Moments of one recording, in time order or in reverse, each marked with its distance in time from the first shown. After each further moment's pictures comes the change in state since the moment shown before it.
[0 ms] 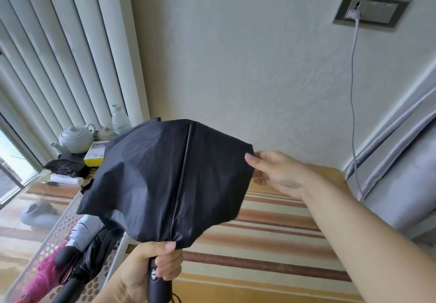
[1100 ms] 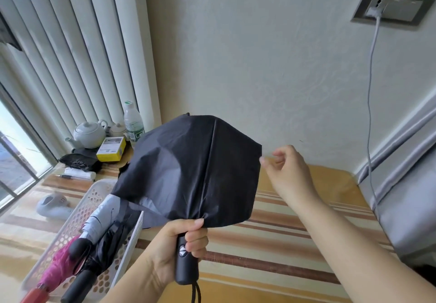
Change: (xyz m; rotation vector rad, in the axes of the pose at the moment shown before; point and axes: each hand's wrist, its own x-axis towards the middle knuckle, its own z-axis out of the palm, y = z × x) left_hand 0.025 0.008 0.027 -0.139 0.452 -0.073; right_hand 0.000 0.019 0.024 -0.500 0.658 -0.139
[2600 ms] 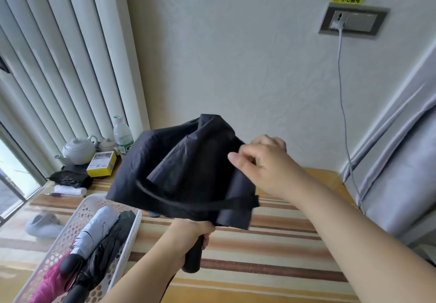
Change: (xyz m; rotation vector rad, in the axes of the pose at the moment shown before) left_hand 0.022 -0.006 0.042 0.779 0.510 0.094; right_hand -0.016 -0.041 -0.045 -0.258 -0.224 -0.545
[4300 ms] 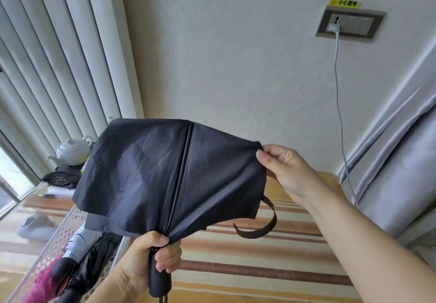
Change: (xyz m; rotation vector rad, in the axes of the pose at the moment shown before) left_hand 0.008 -0.040 -0.058 -0.638 -0.759 0.119; right_hand -0.003 0.044 0.006 1.003 0.053 0.294
